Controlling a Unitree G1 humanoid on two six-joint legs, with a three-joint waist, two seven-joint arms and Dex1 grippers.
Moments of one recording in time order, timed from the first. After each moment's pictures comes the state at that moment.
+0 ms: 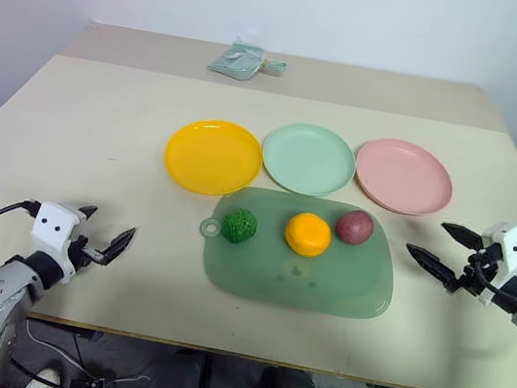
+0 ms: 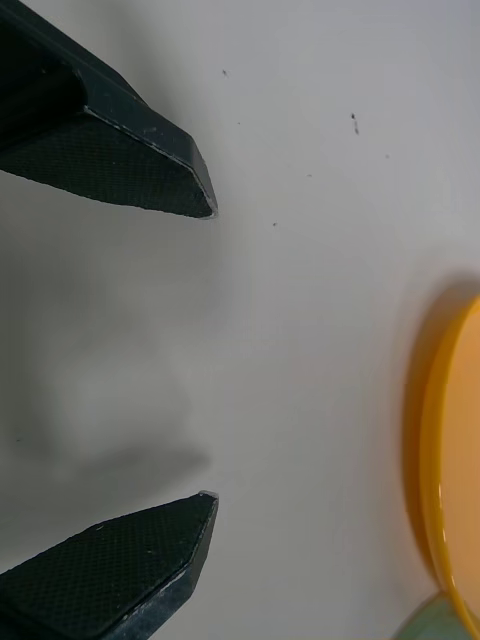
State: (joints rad) left arm 0.22 0.52 0.34 -0.17 -0.32 0.19 -0.58; right arm -0.07 -0.80 -0.36 0.06 0.41 0.28 0.91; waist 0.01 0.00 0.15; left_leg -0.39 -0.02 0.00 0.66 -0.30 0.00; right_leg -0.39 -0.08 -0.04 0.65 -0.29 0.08
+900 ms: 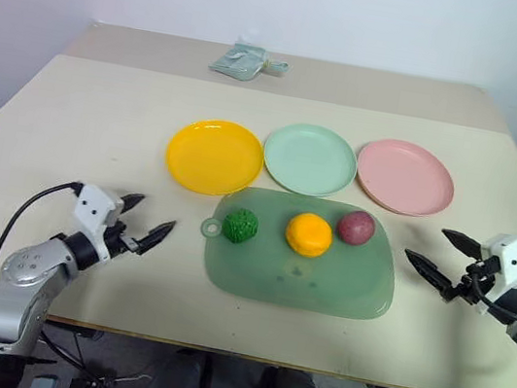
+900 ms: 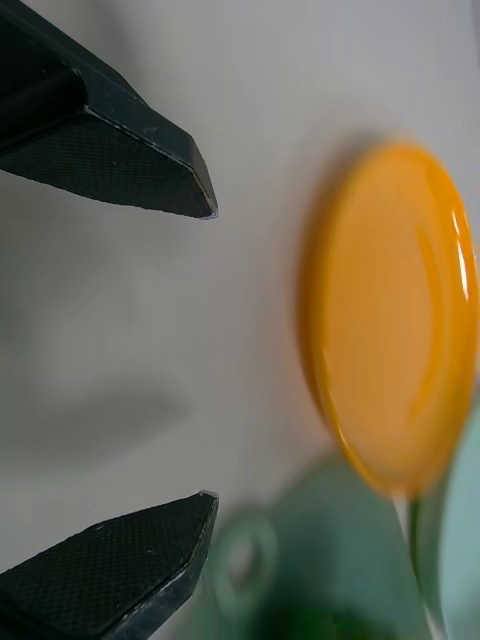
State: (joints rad) left arm 0.04 0.54 0.18 -0.23 -0.40 0.28 -0.73; right arm 0.02 -0.76 -0.41 0.02 0.42 0.19 0.89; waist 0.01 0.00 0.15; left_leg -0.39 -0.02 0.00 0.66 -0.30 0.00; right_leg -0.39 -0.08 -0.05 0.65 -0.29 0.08
